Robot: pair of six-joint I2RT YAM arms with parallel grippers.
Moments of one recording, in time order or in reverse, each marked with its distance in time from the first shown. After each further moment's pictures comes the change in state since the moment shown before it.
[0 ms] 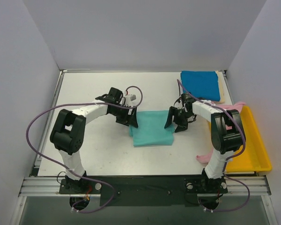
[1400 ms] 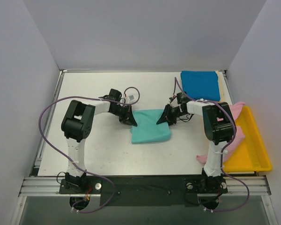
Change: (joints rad) left arm 0.047 0.284 0.088 0.141 0.230 -0.205; right arm 0.003 0.209 0.051 0.286 -0.332 0.139
